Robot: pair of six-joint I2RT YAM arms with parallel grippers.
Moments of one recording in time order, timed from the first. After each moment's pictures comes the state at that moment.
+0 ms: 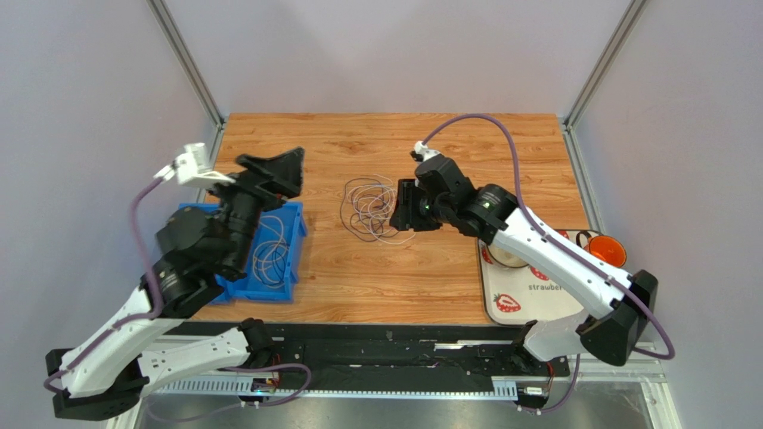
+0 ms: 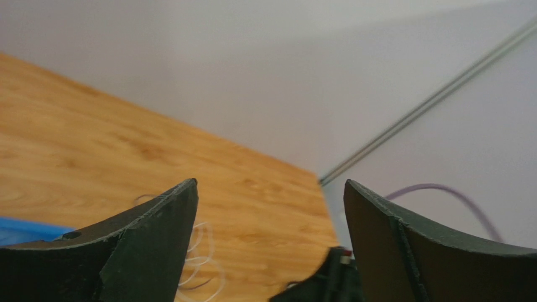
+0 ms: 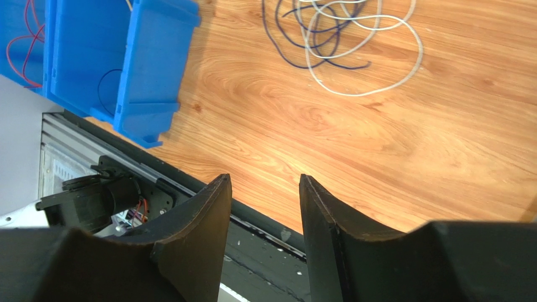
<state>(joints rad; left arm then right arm) -1.00 0.73 1.19 -0.20 -0.81 -0.54 0.85 1.39 1.40 -0.75 0.04 0.65</state>
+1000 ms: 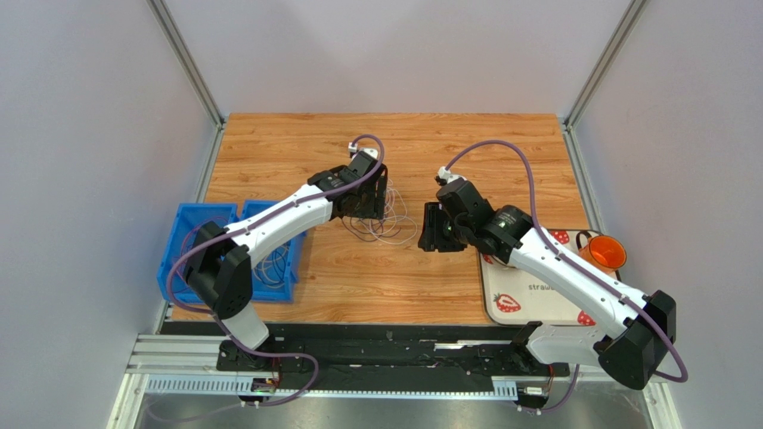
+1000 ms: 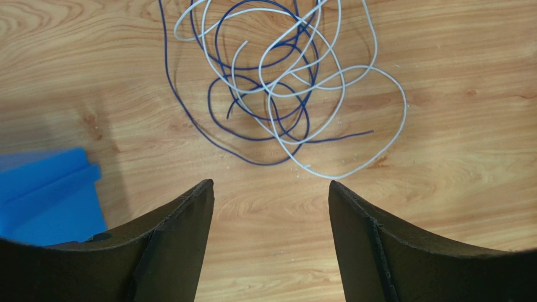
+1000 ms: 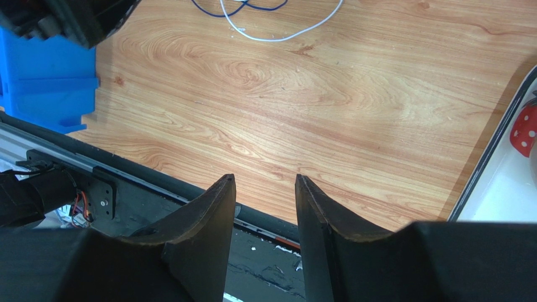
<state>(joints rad) -0.73 1.63 1.35 -0.68 -0.30 -0.50 0.77 1.22 1.12 -0.78 0.06 0.64</state>
